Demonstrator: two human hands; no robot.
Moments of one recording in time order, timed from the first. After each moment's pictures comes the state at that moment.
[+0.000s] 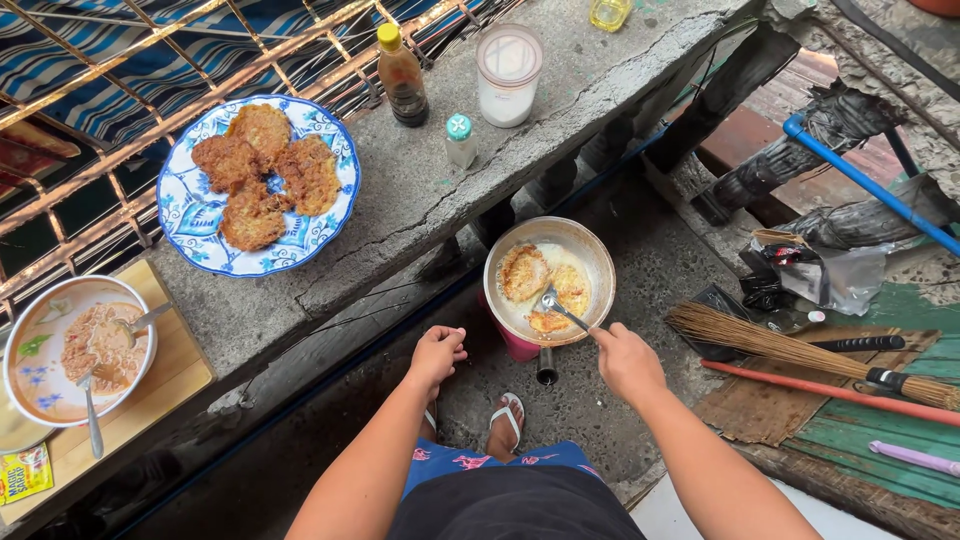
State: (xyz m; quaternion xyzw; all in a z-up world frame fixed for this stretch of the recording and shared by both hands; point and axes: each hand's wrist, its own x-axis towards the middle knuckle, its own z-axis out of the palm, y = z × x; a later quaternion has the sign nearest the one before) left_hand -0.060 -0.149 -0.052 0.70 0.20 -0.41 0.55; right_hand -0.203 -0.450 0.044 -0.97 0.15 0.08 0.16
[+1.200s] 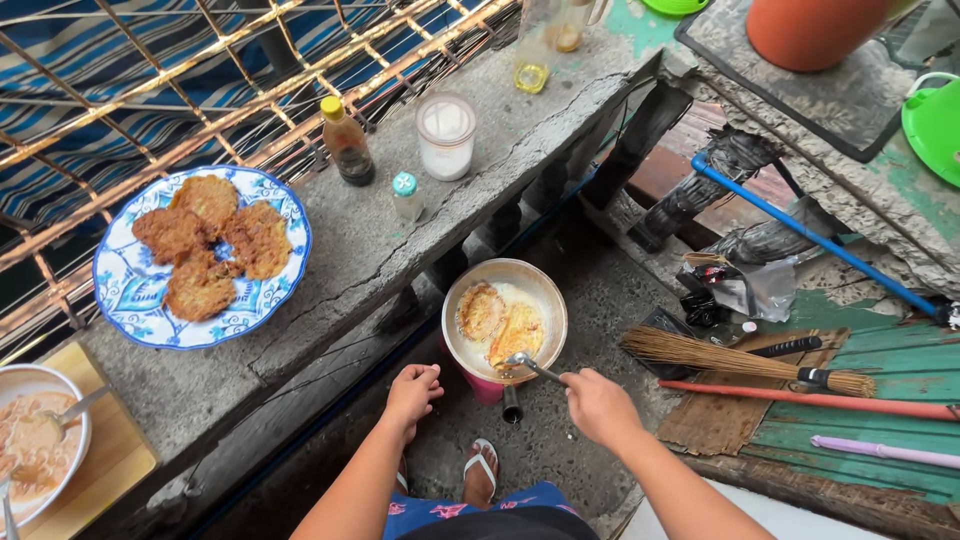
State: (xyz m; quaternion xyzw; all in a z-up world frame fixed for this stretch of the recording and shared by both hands) left_hand -0.050 -0.172 -0.044 0.70 0.18 -0.43 0.54; right_hand -0.227 -0.445 0.082 -0.95 0.20 0.08 0.22
